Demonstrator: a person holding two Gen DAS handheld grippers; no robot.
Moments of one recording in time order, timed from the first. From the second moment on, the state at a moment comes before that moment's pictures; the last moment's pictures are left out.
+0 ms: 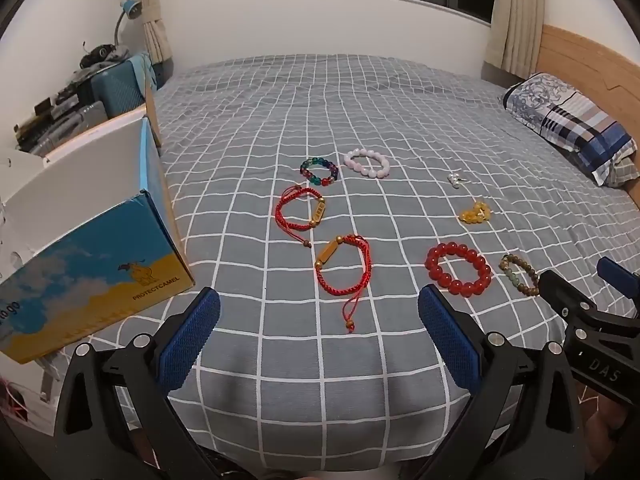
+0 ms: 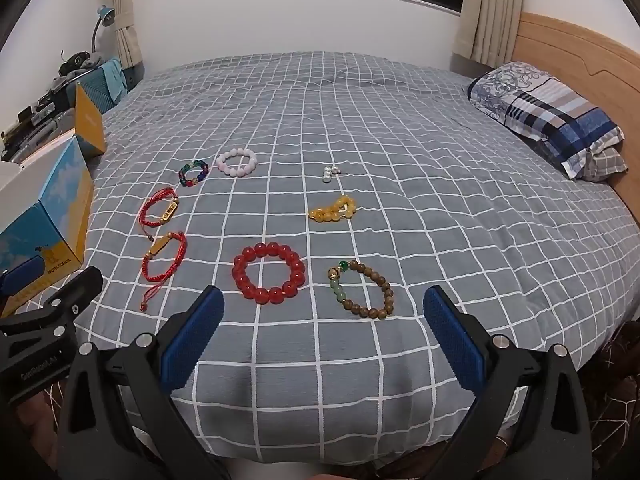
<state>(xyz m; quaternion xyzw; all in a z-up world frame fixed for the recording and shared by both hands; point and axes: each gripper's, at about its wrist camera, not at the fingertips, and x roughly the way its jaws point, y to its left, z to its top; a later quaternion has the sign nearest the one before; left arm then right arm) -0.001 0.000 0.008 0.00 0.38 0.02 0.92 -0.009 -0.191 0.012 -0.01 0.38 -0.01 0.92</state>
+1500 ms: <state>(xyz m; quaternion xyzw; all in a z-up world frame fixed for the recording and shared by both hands) -0.005 -0.004 0.003 0.00 0.38 0.02 0.92 -0.009 -0.190 0.012 -0.01 0.38 -0.01 0.93</state>
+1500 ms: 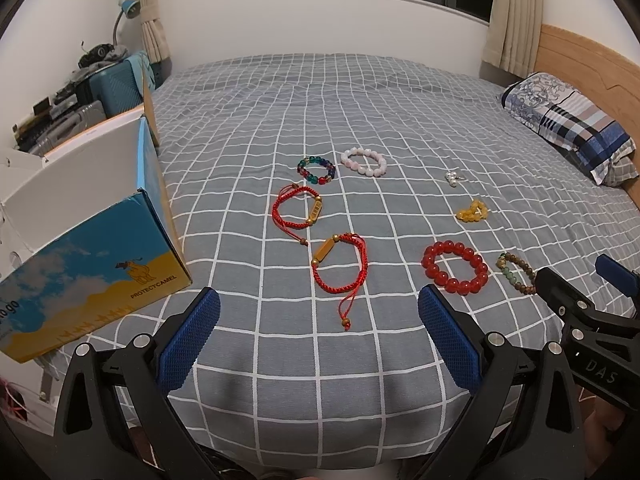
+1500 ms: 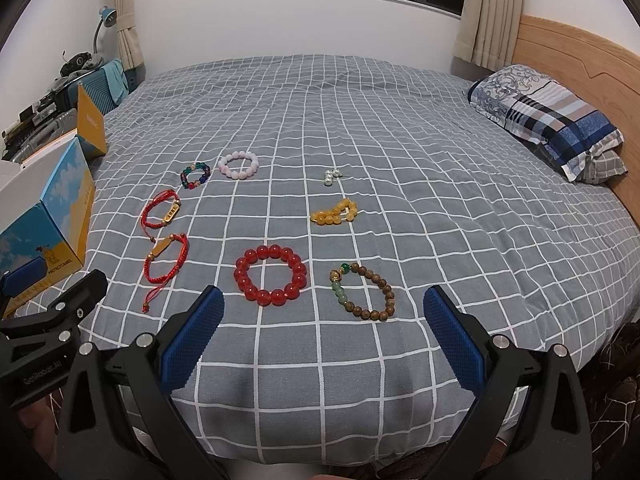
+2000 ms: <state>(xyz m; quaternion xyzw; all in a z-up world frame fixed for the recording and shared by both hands) -0.004 -0.003 0.003 0.00 0.38 0.02 0.93 -0.010 -0.189 0.013 -0.01 0.38 -0.01 0.93</state>
